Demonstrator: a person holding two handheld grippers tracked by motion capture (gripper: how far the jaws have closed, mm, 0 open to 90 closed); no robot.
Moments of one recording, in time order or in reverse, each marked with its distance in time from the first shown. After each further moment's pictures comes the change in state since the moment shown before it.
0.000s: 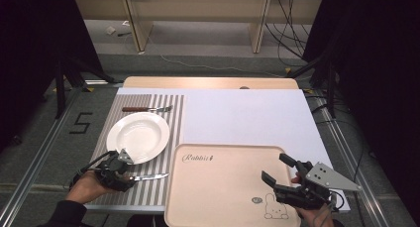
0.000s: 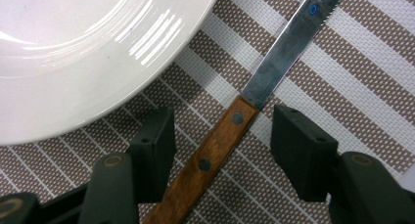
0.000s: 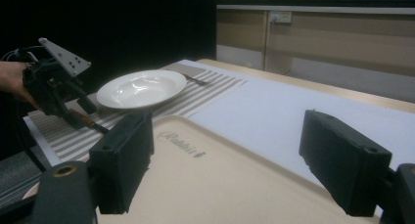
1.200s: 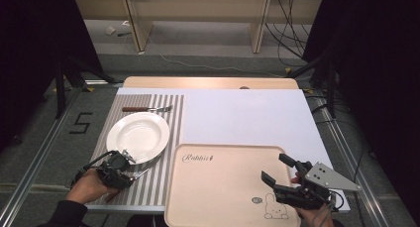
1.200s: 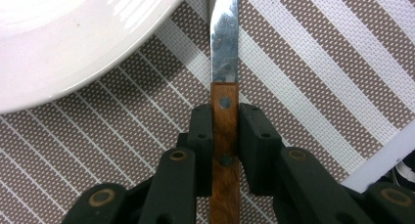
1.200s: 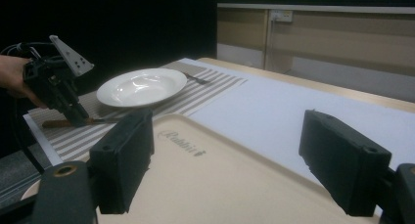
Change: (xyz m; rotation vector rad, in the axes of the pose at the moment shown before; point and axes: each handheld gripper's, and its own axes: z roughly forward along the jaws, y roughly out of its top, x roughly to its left) left arm -0.002 0.006 -0.002 0.110 -0.060 -0.081; right arm 0.000 0.000 0.000 0.009 0.001 -0.004
